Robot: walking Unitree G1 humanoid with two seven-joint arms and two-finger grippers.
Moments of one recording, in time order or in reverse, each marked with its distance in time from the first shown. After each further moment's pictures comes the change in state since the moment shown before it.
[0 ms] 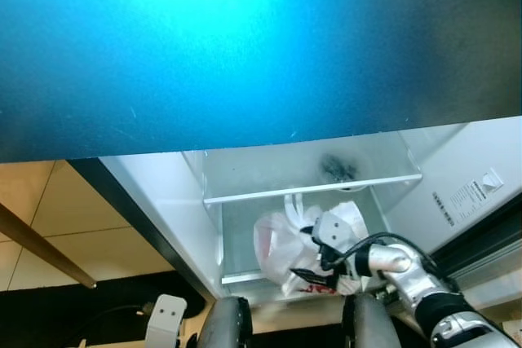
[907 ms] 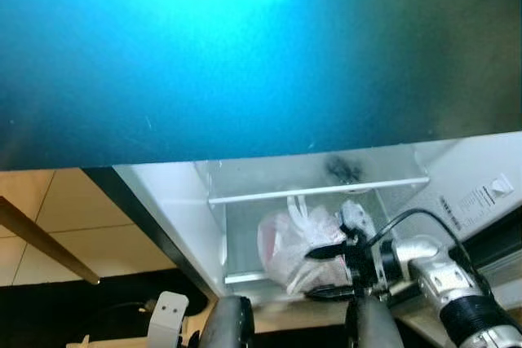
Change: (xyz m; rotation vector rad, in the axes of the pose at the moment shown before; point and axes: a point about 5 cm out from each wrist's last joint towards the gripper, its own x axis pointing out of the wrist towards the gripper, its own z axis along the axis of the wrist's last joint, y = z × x) left arm 0.003 -0.001 0.005 -0.002 -0.017 -0.016; right arm -0.028 0.023 0.013 0.304 -0.051 0.440
